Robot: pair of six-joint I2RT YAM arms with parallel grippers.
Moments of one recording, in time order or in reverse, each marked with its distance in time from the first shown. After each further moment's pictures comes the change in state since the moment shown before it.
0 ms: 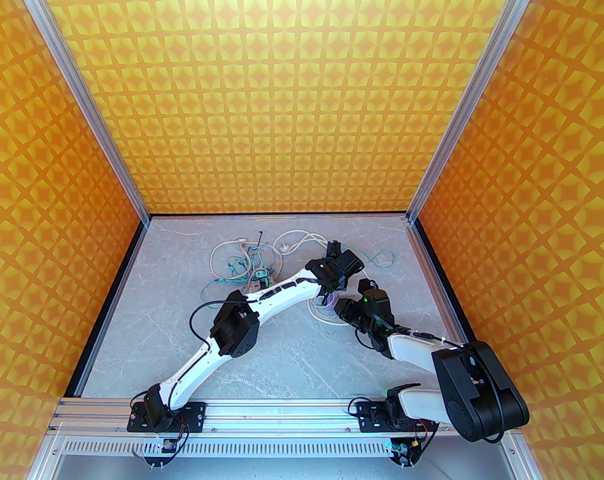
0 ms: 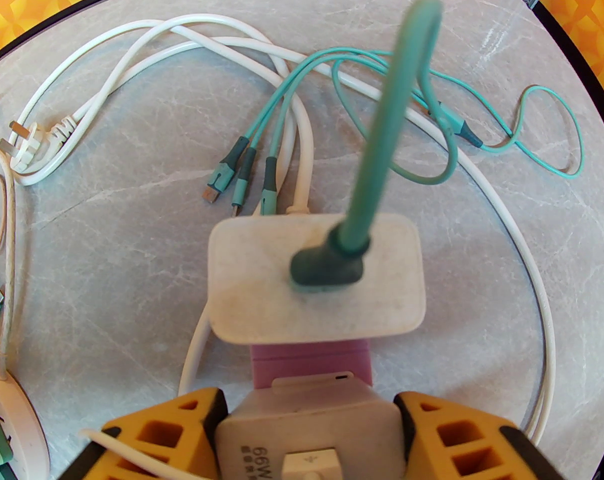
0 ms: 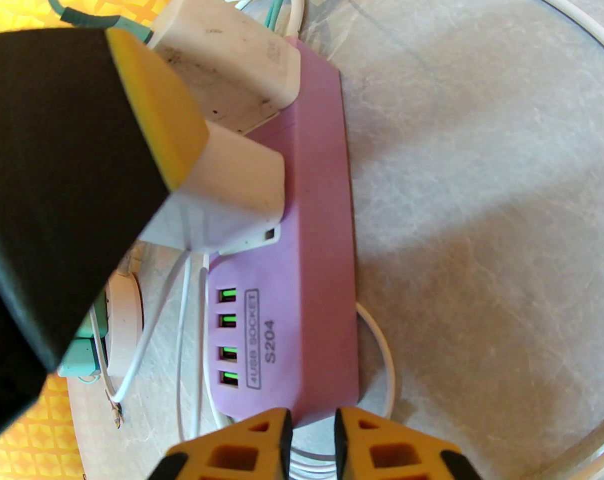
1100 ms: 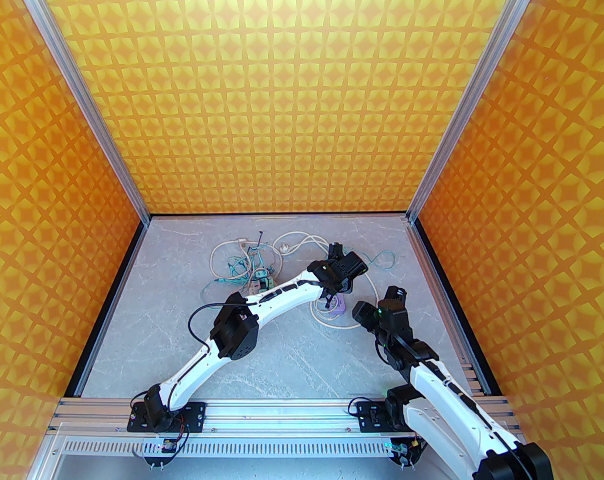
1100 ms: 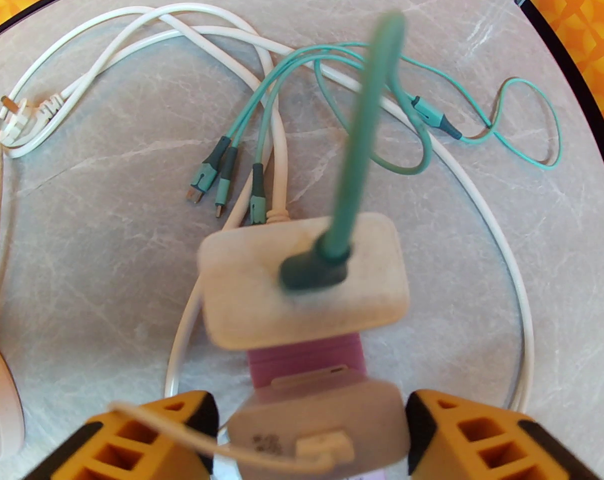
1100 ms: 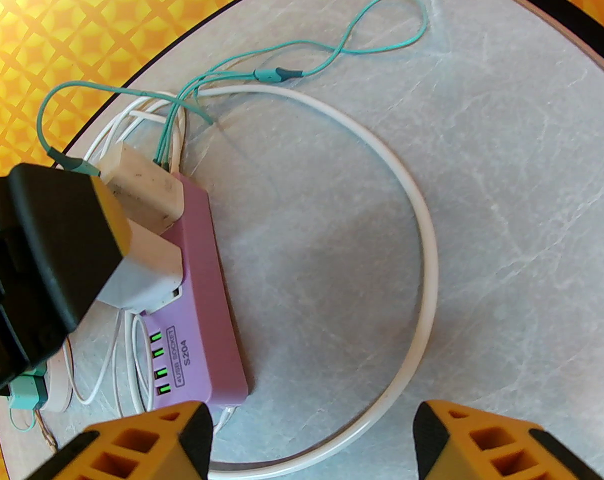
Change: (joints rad) left arm -0.016 -0.004 0.017 -0.034 0.034 -0.072; right arm 0.000 -0.525 0.002 -0.557 0.387 -0.077
